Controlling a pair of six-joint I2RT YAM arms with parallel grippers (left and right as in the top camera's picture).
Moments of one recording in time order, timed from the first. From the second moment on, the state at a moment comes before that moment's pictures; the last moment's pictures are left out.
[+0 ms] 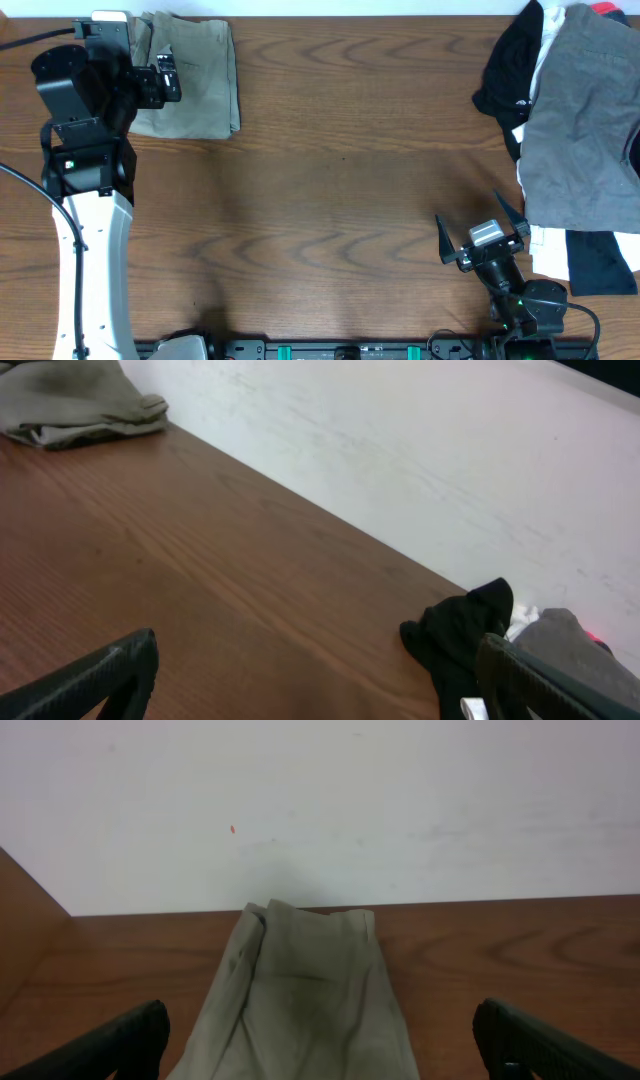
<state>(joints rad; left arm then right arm) 0.19 1.33 1.26 -0.30 0.17 0.11 0.04 0.01 0.01 -0.04 -0.29 -0.37</state>
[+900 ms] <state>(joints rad) 0.03 0.71 0.40 0.07 0.17 0.11 0.04 0.01 0.01 -0.04 -0.28 -0.37</state>
